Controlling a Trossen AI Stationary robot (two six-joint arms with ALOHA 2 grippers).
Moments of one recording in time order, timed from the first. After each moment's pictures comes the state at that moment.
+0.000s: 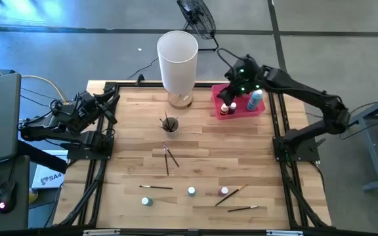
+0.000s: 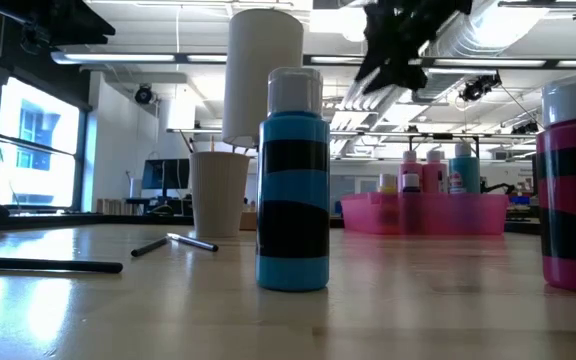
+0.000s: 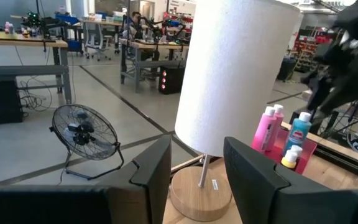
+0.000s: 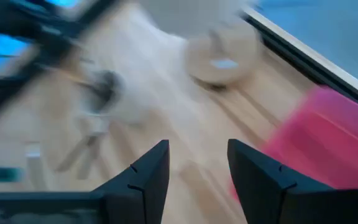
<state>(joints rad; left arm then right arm) -0.09 0.16 0.59 -0.41 -0.96 -0.16 -0.56 1.38 1.32 -0.72 -0.25 0.29</state>
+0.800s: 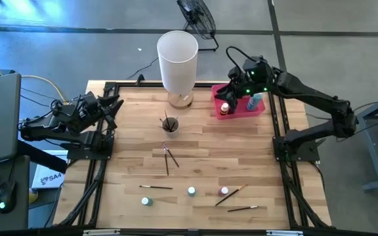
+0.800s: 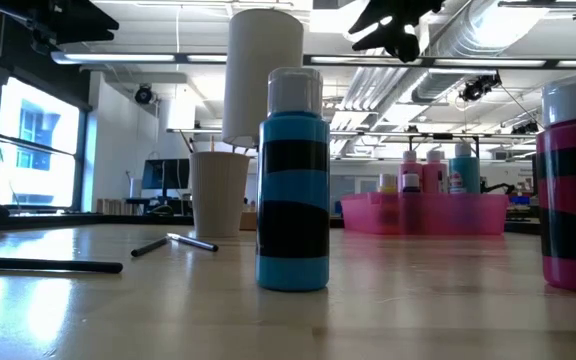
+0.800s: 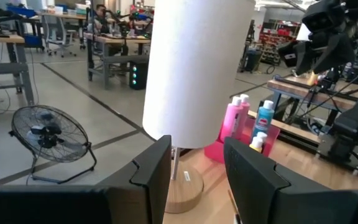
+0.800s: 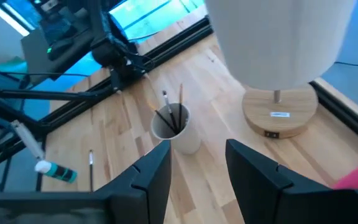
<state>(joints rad) -0.09 0.16 0.59 -0.42 -0.82 -0.16 -0.48 1.28 1.32 -0.59 -0.32 0.28</state>
